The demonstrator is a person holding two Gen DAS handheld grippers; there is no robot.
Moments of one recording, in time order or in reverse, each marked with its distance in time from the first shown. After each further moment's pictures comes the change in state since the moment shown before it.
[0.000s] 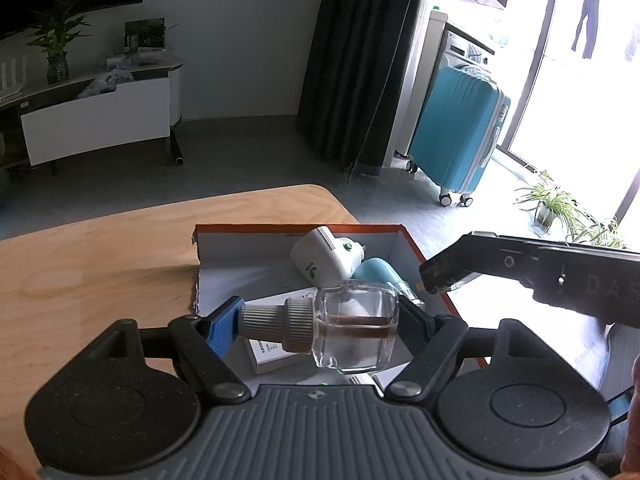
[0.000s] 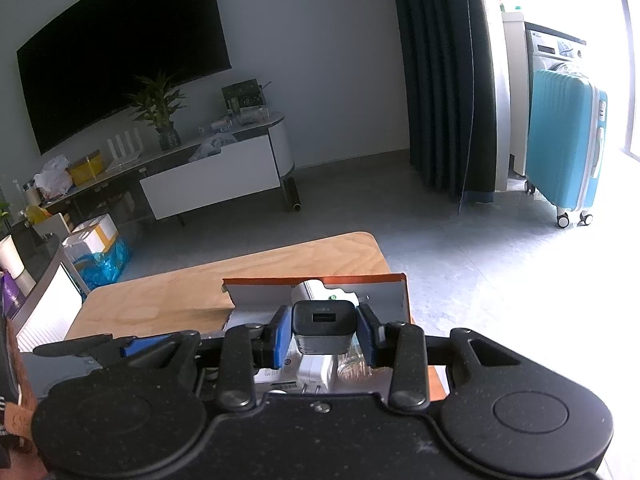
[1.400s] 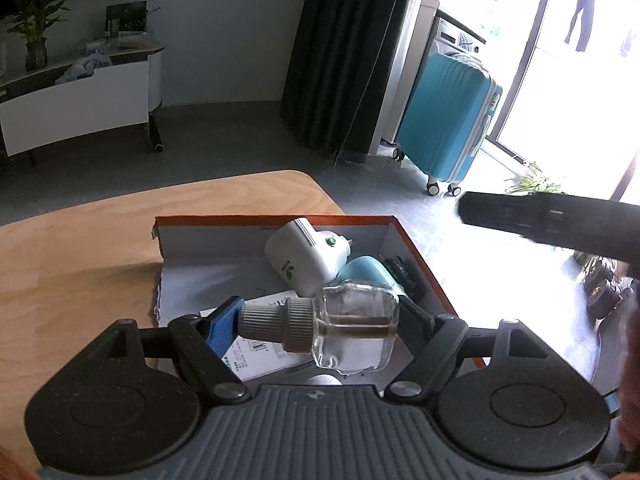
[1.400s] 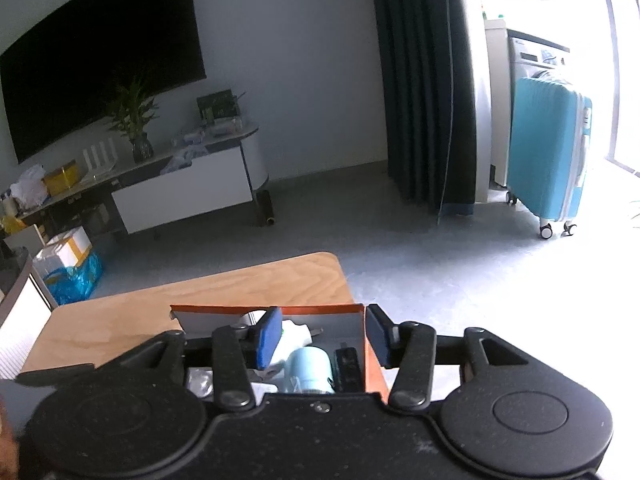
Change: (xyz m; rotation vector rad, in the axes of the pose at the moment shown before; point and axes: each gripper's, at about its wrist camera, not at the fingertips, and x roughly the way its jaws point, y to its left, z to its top) left arm 0.036 -0.003 0.004 -0.004 0.040 -0.055; right arm 0.027 -0.038 0.013 0.024 -0.055 -0.061
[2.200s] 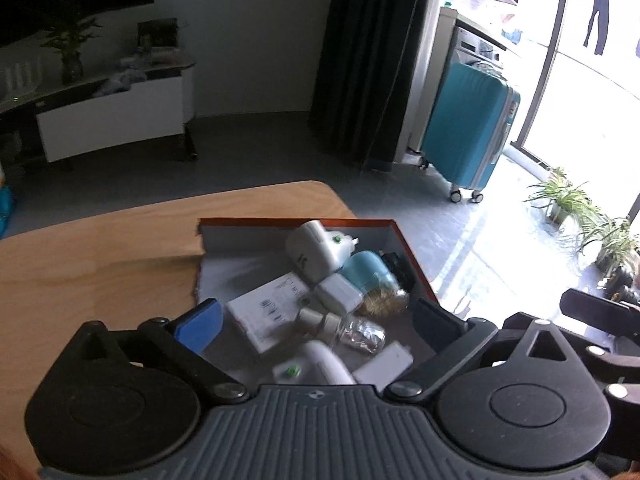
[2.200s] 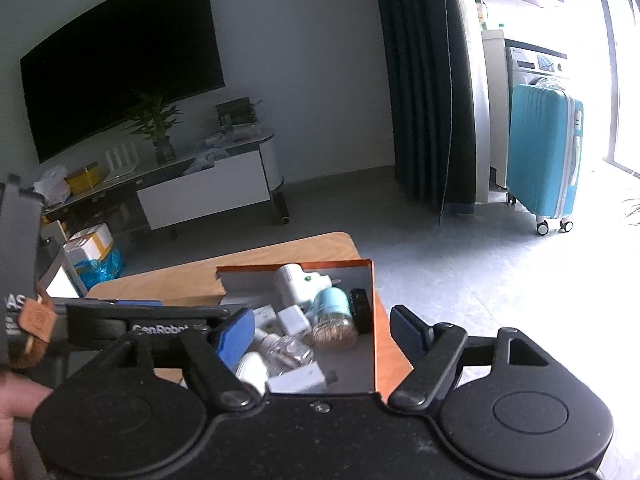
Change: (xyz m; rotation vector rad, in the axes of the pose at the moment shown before) left arm -0.064 -0.025 -0.012 -0.011 -0.022 0.130; right arm -0.094 0.019 -0.047 -0.022 -0.012 0.037
